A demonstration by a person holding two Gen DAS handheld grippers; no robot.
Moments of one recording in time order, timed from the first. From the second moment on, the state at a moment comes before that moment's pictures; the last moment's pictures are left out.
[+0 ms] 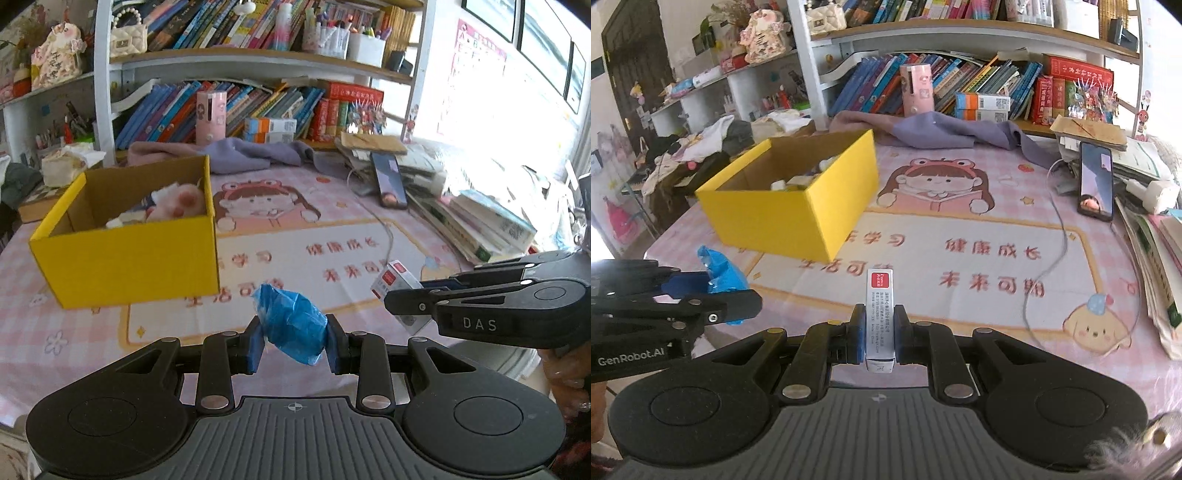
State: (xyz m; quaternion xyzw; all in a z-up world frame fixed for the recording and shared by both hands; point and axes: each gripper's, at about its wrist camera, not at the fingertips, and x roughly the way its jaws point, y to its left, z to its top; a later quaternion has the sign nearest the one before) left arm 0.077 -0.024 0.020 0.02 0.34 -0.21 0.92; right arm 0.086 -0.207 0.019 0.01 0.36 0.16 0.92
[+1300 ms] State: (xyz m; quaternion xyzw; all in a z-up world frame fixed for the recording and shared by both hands) left arm 0.042 0.073 0.019 -0.05 0.34 -0.08 0.94; right arm 0.067 -0.099 0.020 -0.07 0.36 0.31 0.88
